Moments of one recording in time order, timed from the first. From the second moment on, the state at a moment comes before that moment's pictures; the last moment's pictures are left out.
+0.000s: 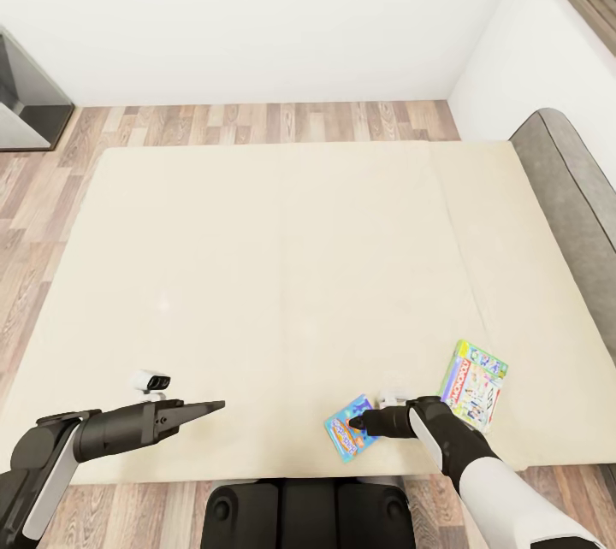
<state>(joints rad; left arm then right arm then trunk) -0.28 0.27 0.13 -1.42 0.38 1.01 -1.45 -0.69 -0.02 0.11 -0.50 -0.12 0.59 0.36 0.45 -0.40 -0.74</state>
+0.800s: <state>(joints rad) -0.28 0.27 0.13 -1.42 0.38 1.01 -1.45 -0.69 -0.02 0.11 -0.50 -0.12 0.59 0.37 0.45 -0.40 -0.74</state>
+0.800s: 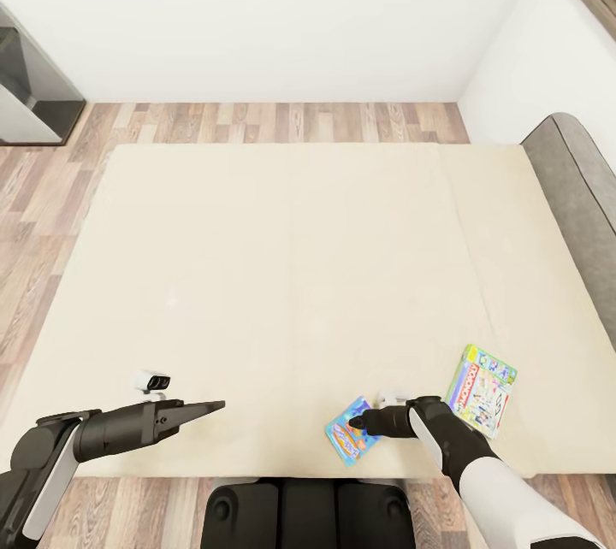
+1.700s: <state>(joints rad) -0.28 0.27 0.13 -1.42 0.38 1.01 -1.45 -0.69 0.00 0.12 -0.50 -0.12 0.59 0.36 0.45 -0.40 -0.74</state>
